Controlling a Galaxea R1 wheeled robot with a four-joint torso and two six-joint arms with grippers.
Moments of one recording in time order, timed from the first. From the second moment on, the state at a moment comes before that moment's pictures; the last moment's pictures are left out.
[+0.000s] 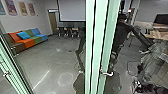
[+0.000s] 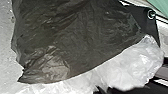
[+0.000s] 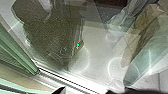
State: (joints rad) left arm 1.47 2.88 -2.58 -0.34 0.04 0.24; right arm -0.60 2.33 -2.08 -1.02 -0.59 1.16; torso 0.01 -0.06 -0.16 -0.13
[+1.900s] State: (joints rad) left arm 1.47 2.88 -2.58 -0.34 0.05 0.24; right arm -0.56 2.34 -2.37 -1.38 -0.28 1.22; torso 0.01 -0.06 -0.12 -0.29
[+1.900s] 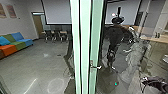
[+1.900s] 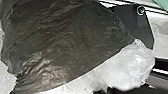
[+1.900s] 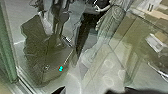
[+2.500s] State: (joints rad) left arm 1.47 2.89 -2.58 -0.34 0.05 0.24; right arm -0.49 2.28 -2.19 -1.38 -0.43 1.22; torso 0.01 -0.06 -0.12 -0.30
